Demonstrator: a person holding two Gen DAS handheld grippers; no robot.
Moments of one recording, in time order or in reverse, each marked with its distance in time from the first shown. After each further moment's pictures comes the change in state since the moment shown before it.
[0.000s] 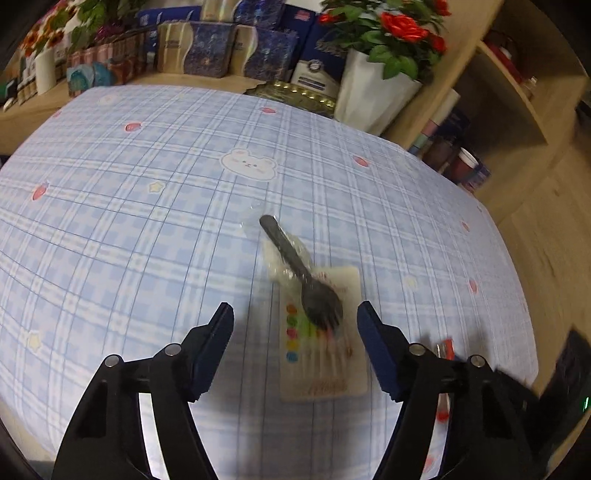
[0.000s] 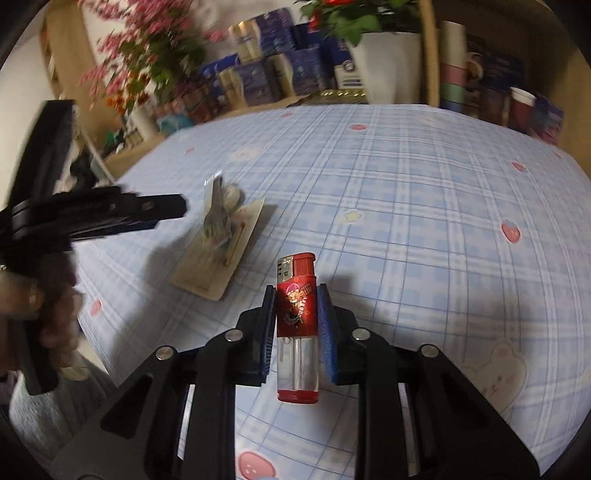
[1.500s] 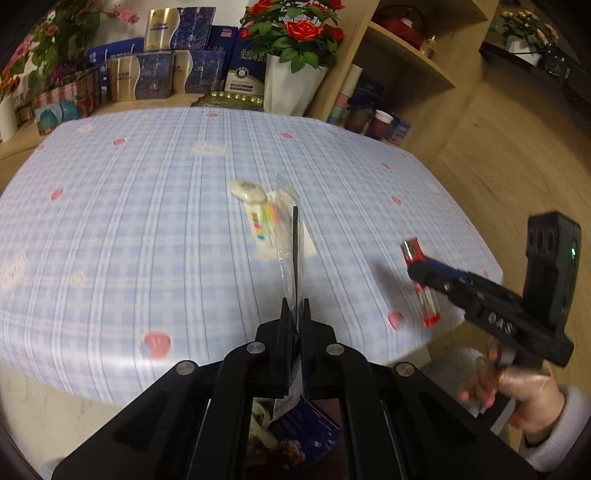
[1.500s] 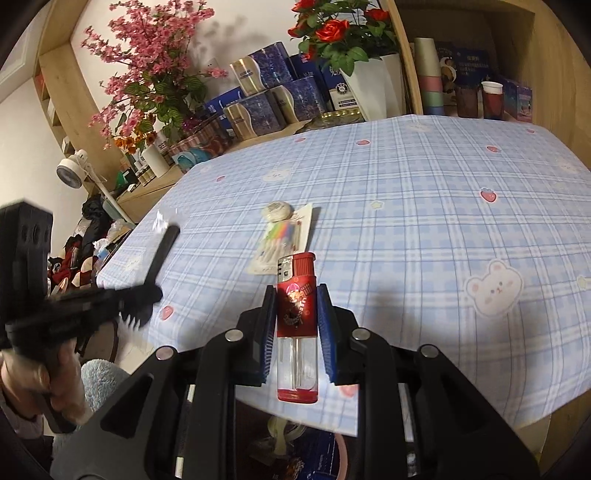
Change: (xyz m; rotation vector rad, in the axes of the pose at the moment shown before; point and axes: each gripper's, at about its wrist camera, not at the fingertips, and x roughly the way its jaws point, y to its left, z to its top) left arm -0.122 0.010 -0.111 0.265 0.006 -0.178; right arm -0.077 0.049 -0.037 0.116 -0.092 0.037
